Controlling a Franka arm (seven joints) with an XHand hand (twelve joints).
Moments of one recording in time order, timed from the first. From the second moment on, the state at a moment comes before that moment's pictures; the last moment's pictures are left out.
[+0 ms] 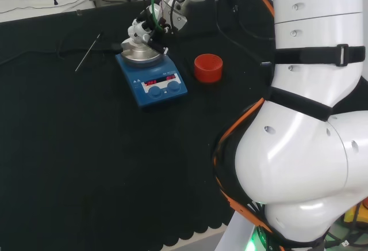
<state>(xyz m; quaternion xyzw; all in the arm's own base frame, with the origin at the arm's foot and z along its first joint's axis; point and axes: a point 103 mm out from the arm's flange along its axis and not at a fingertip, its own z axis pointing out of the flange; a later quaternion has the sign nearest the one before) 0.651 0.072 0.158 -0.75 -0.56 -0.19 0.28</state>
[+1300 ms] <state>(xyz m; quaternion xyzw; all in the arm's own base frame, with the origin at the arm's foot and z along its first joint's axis) 0.643 0.070 0.176 -0.73 -0.59 -0.20 0.29</state>
